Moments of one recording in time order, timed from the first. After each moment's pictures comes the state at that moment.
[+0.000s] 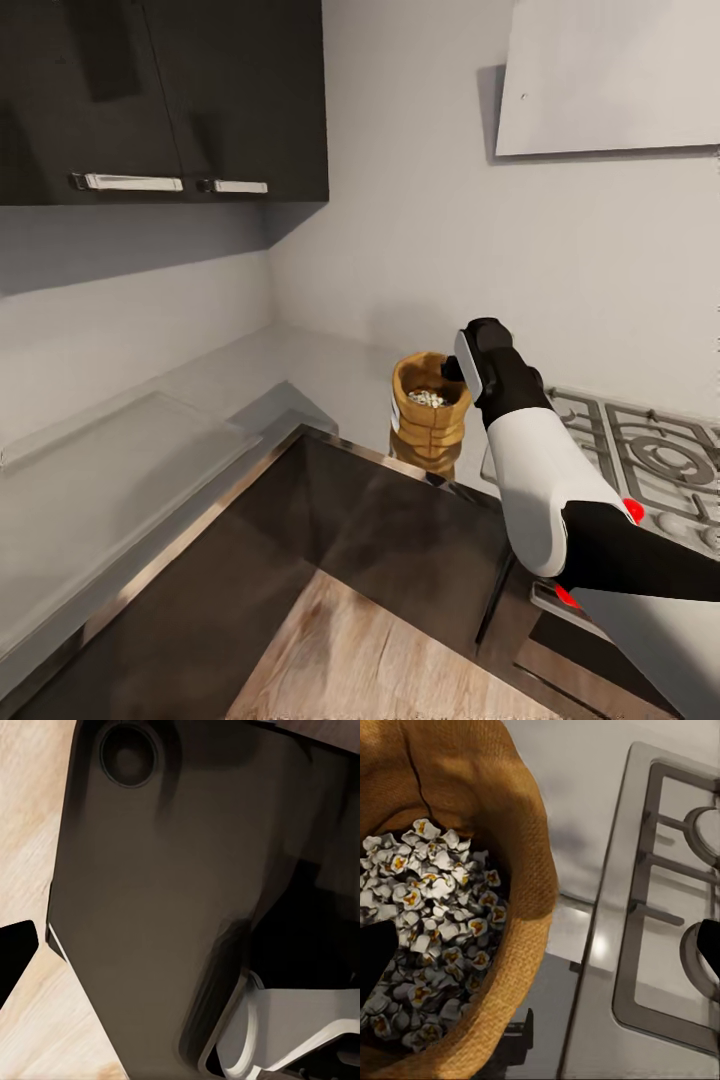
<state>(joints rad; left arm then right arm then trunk) 0.00 -0.05 0.01 -0.08 0.27 -0.01 0.00 -1.29 0.17 -0.16 -0.74 0.14 1.04 -0.35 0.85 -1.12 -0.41</state>
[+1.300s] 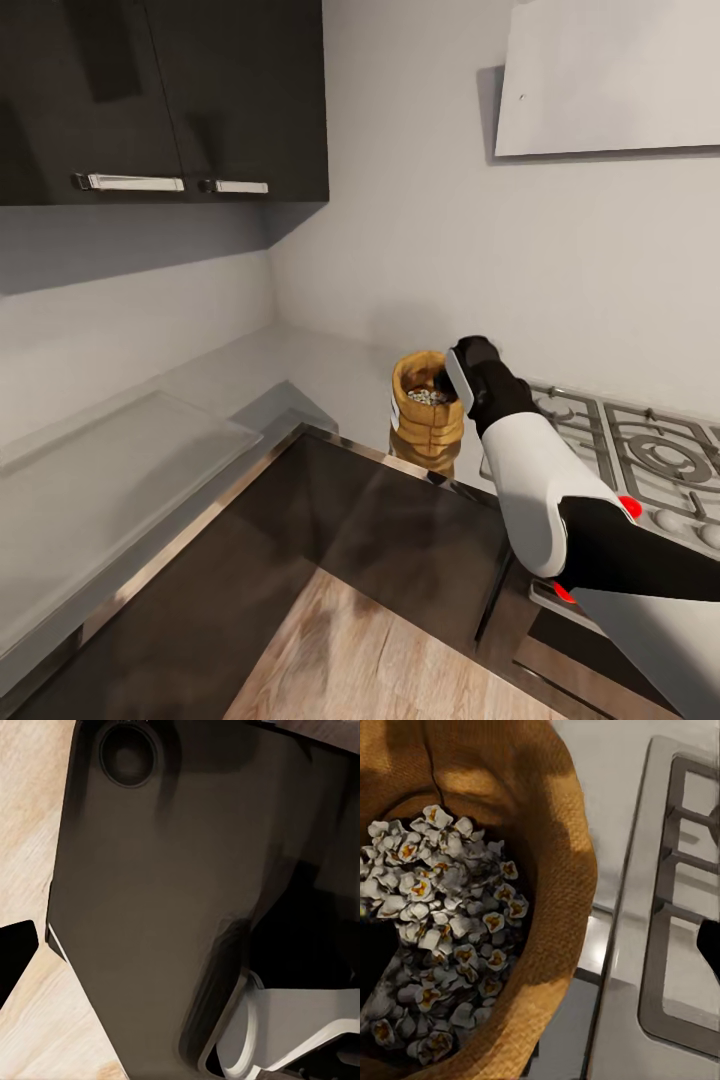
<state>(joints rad) 0.00 -0.05 0.01 -0.08 0.27 -0.01 0.00 -1.29 0.17 -0.16 -0.60 0.15 0.89 -0.34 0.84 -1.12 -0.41</state>
